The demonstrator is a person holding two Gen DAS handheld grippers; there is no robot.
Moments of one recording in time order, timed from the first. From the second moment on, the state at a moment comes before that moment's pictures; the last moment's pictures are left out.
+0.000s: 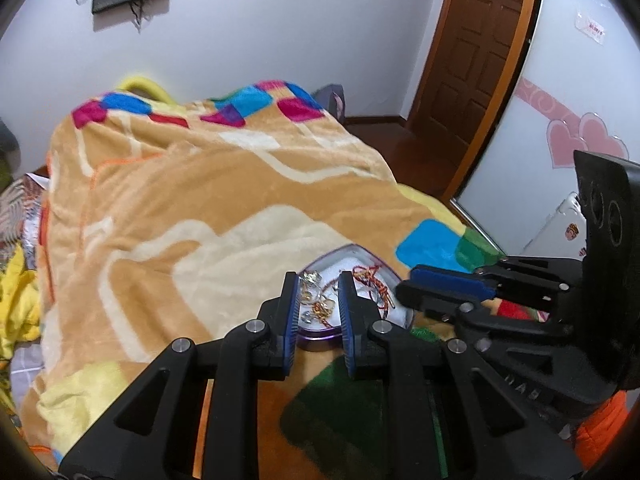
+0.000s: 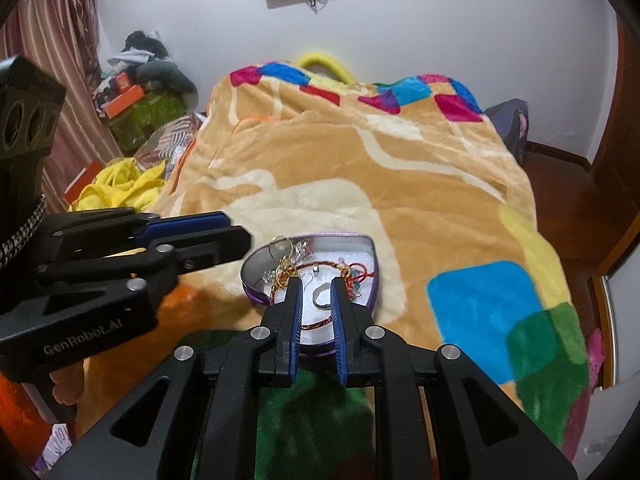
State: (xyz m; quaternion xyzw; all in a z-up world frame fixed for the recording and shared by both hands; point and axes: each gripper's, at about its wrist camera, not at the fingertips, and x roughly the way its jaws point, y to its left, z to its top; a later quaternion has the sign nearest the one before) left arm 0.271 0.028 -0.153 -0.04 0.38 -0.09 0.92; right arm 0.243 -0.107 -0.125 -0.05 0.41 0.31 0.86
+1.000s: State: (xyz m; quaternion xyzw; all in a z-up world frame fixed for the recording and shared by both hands) left arm 0.037 0.004 0.028 0.01 0.06 0.03 1.00; right arm 0.036 -0.153 0.075 -0.01 0.06 0.23 0.97
